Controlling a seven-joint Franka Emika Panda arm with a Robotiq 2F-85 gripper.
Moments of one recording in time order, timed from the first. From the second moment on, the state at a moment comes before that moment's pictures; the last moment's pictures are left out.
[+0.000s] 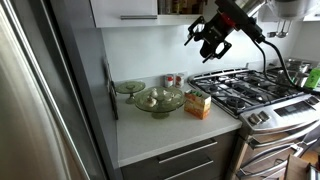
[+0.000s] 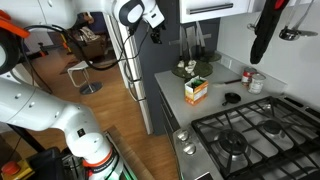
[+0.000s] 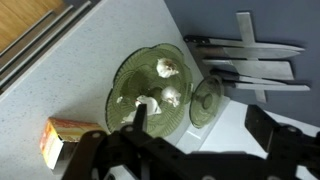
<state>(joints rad) -0.03 -0.50 0.16 -2.18 0.39 2.37 1.07</state>
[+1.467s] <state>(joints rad) -0.17 -0.23 0.22 -1.85 0.05 2.67 1.49</state>
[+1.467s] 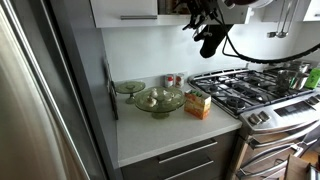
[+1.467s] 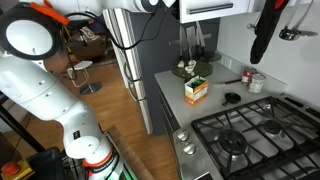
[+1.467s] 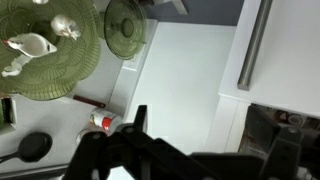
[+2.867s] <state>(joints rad) -0.23 0.01 0.12 -1.54 -0.21 2.58 1.91</state>
